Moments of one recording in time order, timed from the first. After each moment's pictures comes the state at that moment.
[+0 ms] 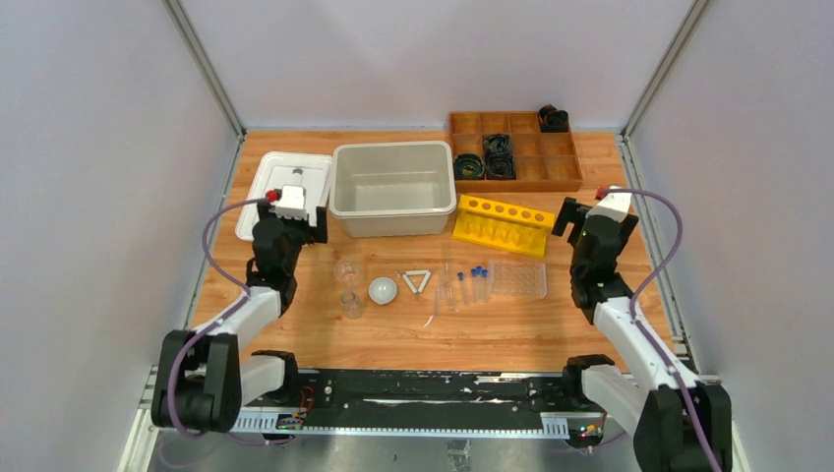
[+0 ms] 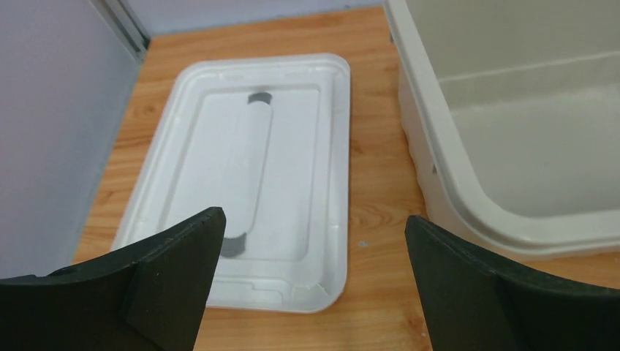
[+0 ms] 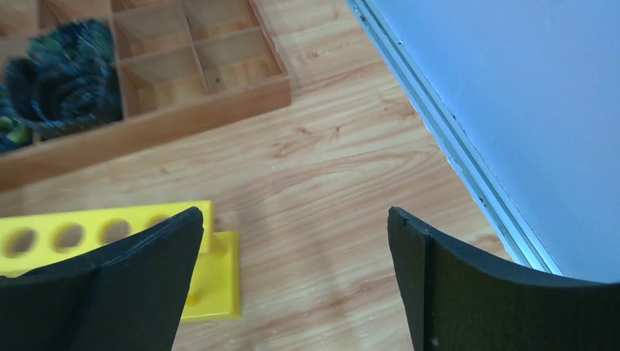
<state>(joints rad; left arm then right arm) -0.06 1.17 0.34 0.67 -0.05 0.12 0.11 0.95 0.44 0.31 0.46 0.06</state>
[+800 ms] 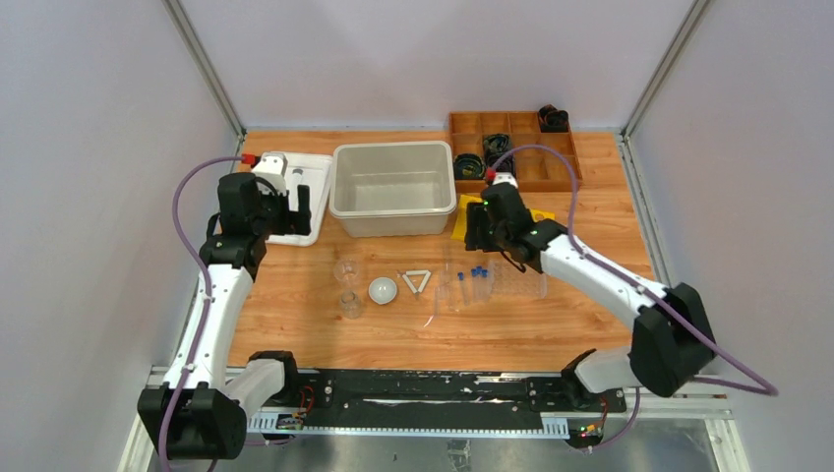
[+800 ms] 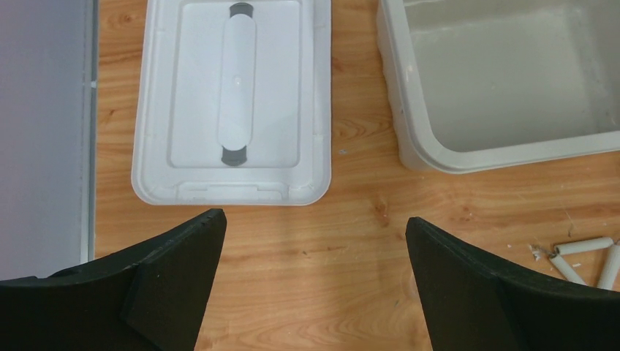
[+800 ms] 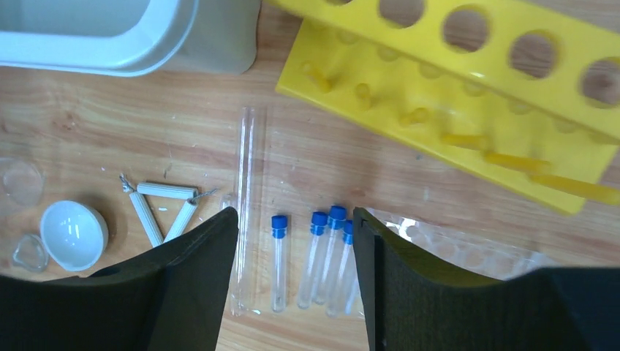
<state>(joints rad) 0.03 1.00 0.91 -0.42 0.09 0.10 0.59 1.33 0.96 -0.37 0.18 0.43</state>
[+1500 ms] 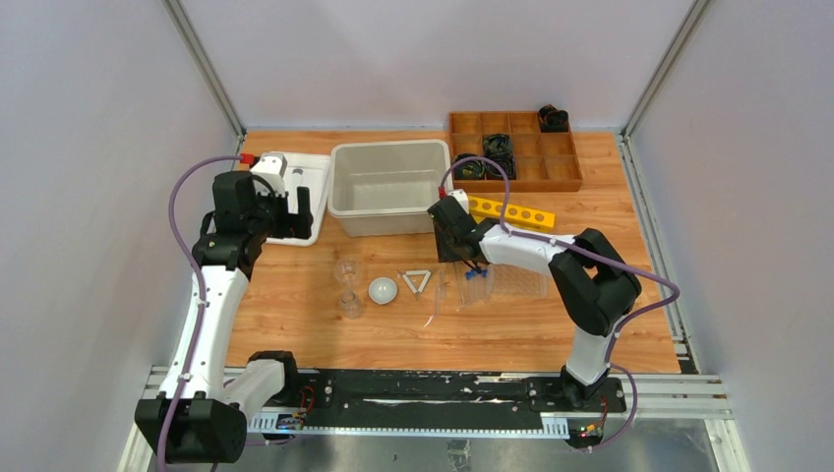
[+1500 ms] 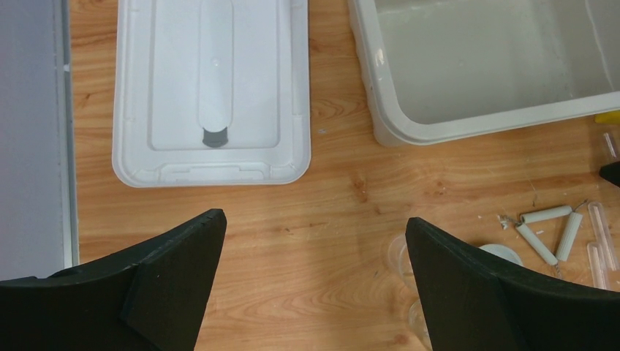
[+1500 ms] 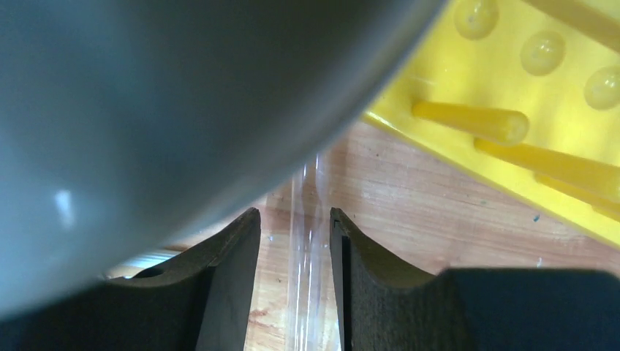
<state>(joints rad) 0.03 0.99 0.99 -0.57 0.14 0.08 0.74 1.79 1.11 -0.29 0.27 0.45</state>
